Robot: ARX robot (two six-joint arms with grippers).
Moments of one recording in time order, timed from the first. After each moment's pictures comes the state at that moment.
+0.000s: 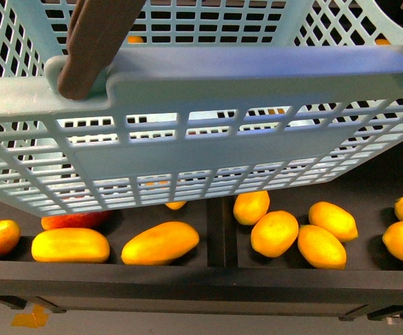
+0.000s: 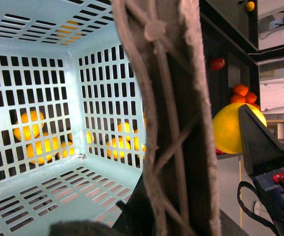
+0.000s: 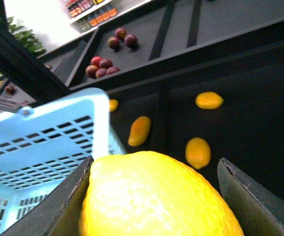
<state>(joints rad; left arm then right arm) -0.58 1.58 1.46 -0.46 0.24 -0.89 -0.06 1.30 0.79 0.33 -0.41 0.37</state>
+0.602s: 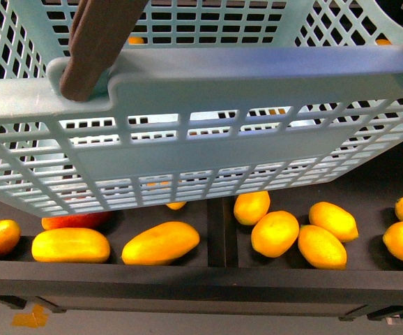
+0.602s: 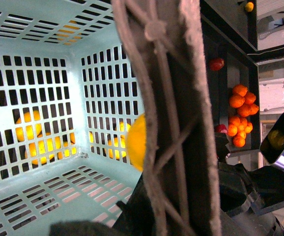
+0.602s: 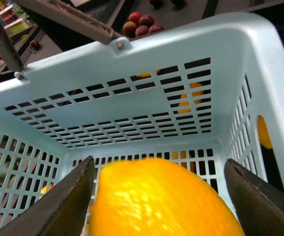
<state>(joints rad) -0.58 1.58 1.46 -0.46 0.24 -0.89 0.31 1.36 0.81 0.28 -0.17 0.38</state>
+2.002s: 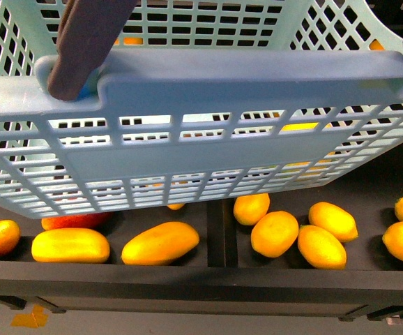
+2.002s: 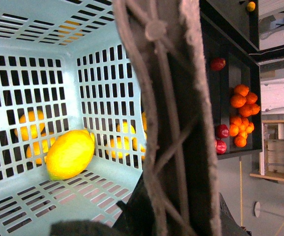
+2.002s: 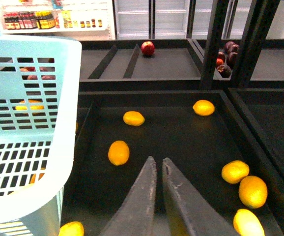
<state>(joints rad) -0.58 1.58 1.46 -0.46 0.24 -0.89 0.00 0.61 0.08 0.52 0.00 0.00</state>
